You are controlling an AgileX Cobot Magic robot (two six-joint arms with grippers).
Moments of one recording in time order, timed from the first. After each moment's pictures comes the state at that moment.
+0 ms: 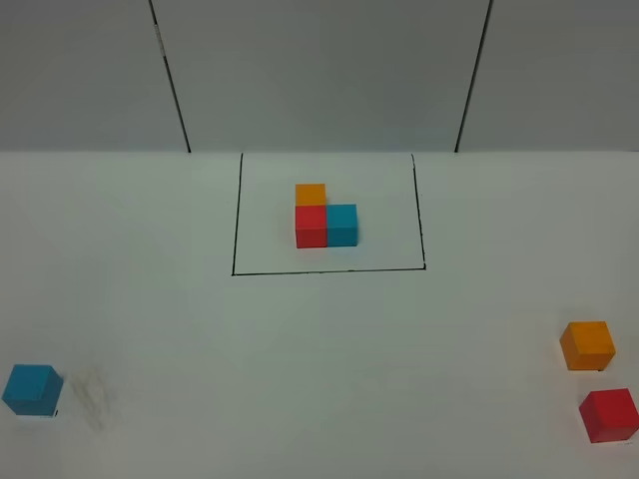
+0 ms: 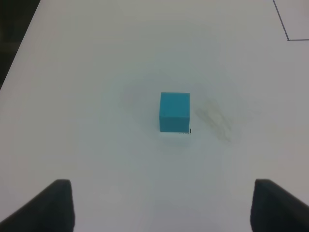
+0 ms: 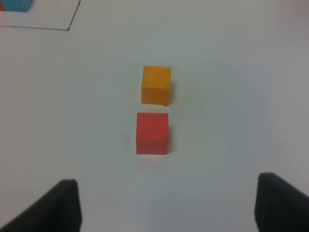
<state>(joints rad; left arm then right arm) 0.01 -0.01 -0.51 0.10 1.06 -0.01 0.11 0.01 -0.49 -0.06 1.06 -0.01</state>
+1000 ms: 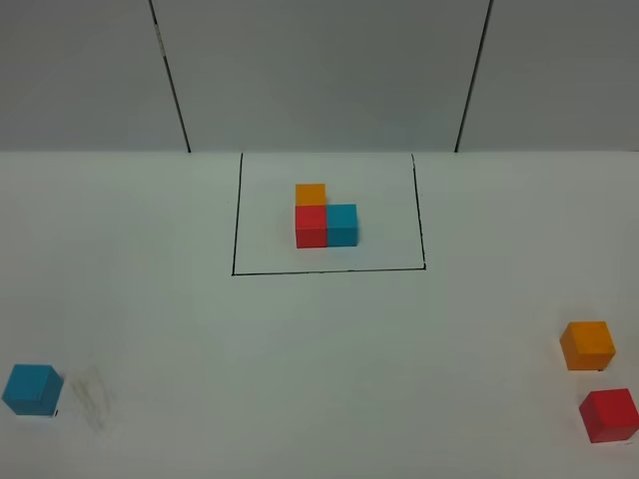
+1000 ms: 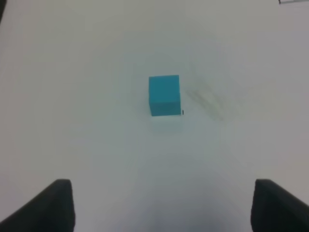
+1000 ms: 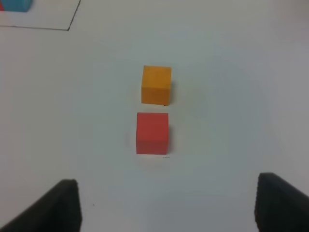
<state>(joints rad) 0.01 0.31 -0.61 0.06 1.04 0.10 0.11 0.01 -0.49 -0.06 1.06 -0.01</state>
